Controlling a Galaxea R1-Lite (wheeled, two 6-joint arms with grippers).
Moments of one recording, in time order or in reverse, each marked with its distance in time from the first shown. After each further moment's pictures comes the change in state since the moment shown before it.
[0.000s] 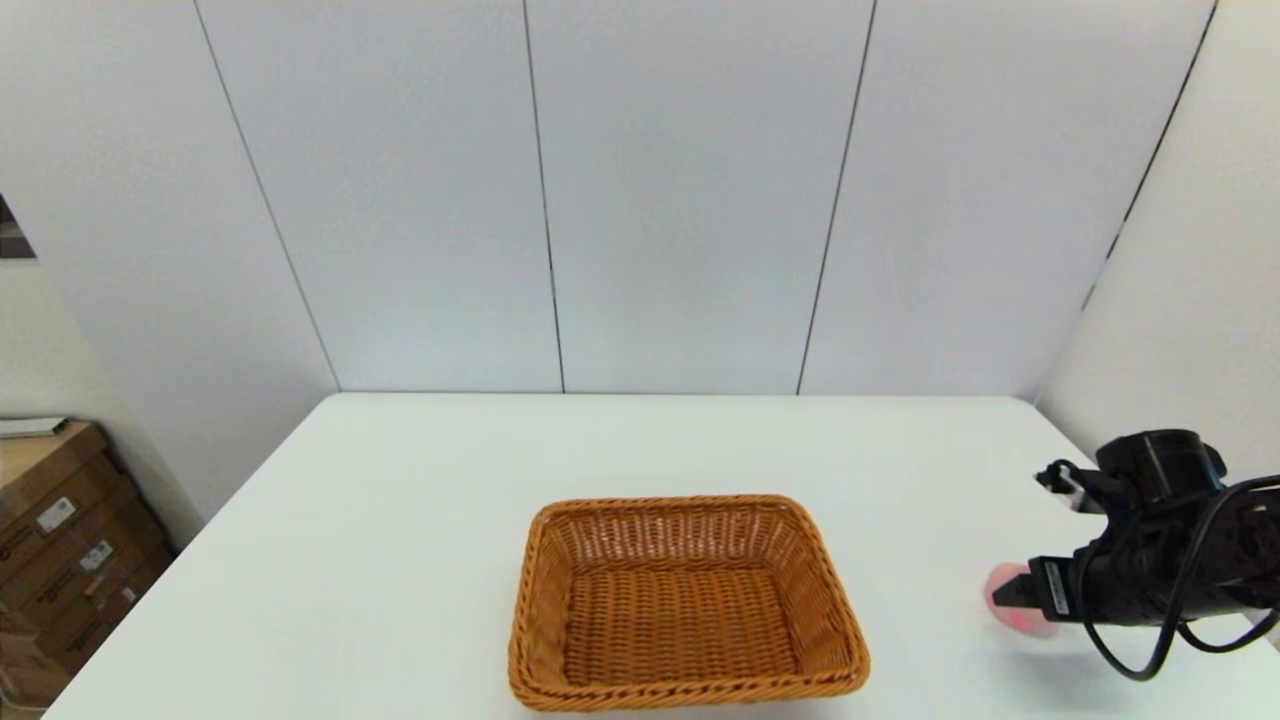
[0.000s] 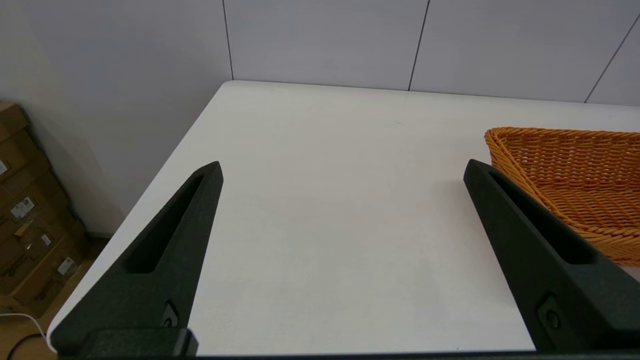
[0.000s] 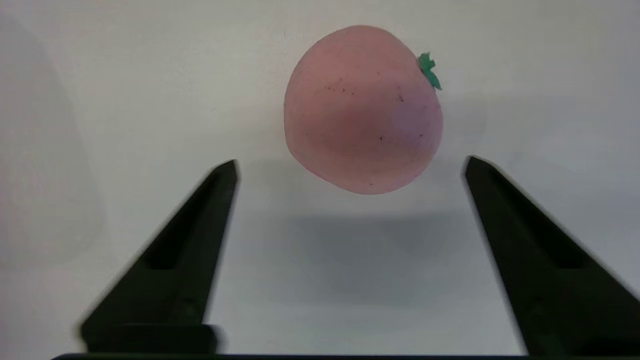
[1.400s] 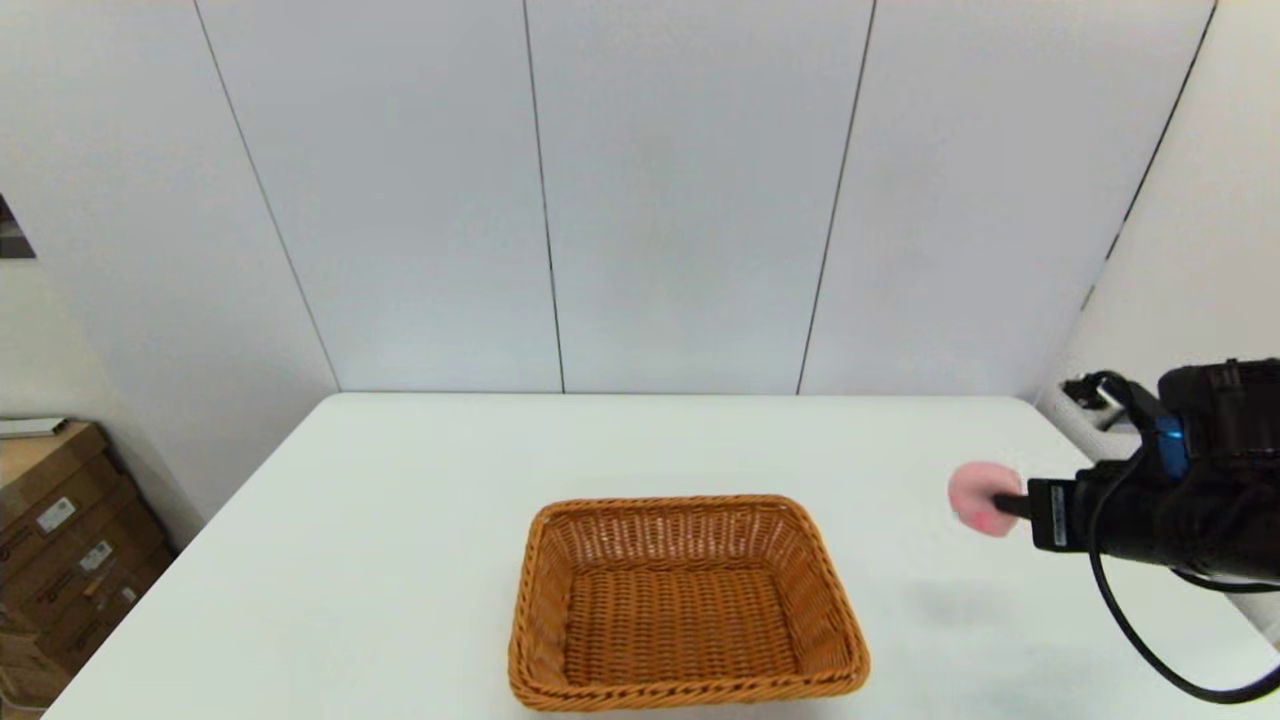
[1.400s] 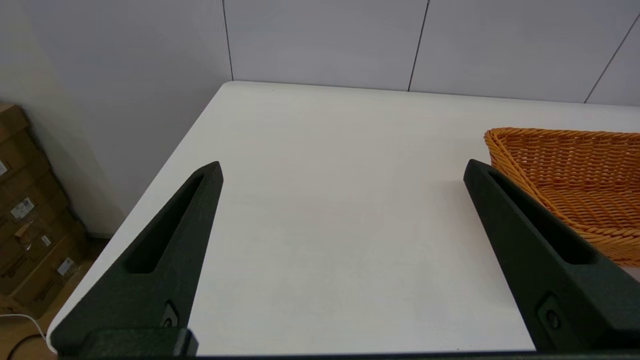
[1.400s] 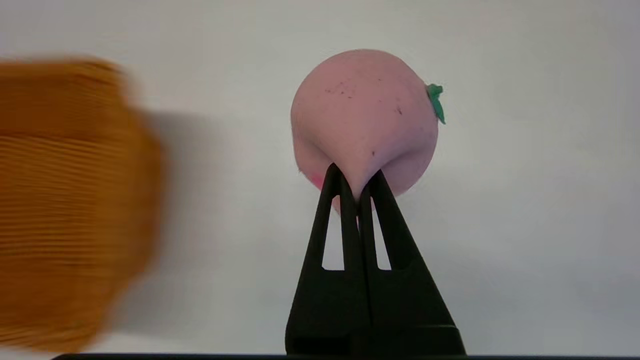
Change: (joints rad) left arm 0.000 0.000 0.000 -0.001 0.001 0.000; right arm 0.152 -0.324 0.025 -0.091 0.138 0.101
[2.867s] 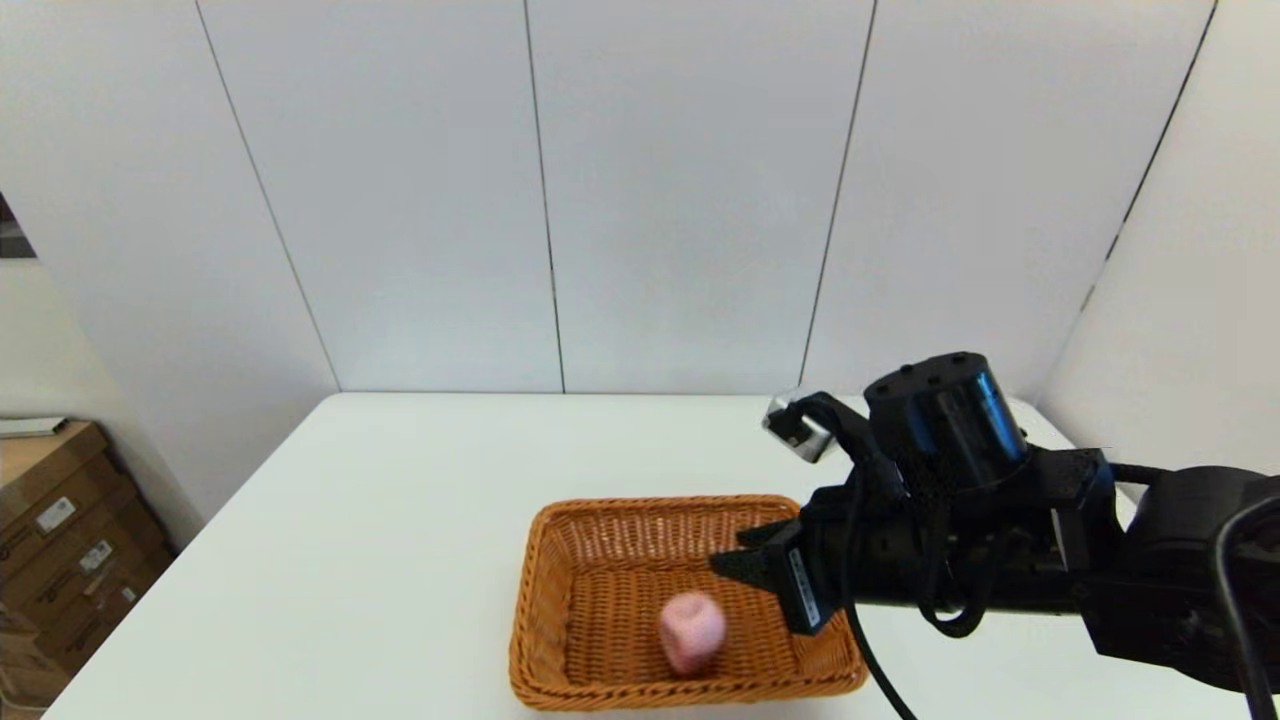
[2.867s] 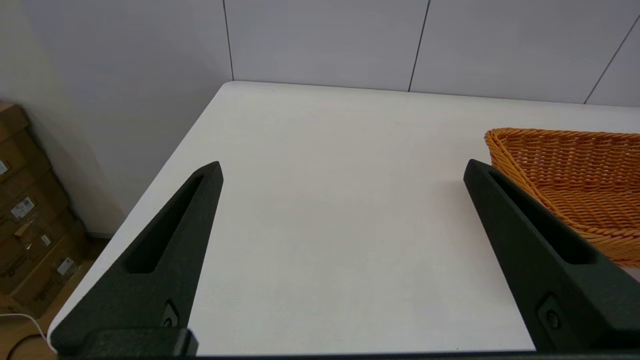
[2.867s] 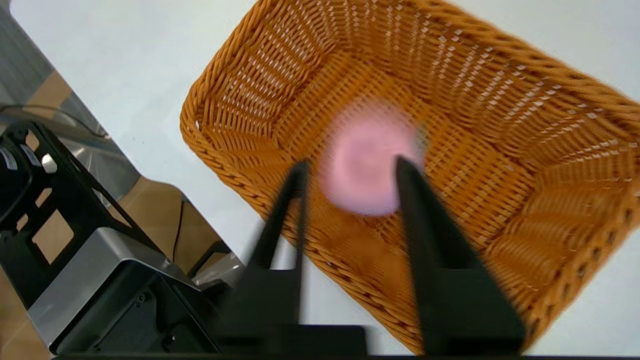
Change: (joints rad) left arm 0.000 0.000 0.000 0.000 0.000 -0.001; right arm 0.686 0.115 -0.217 0.058 0.004 0.096
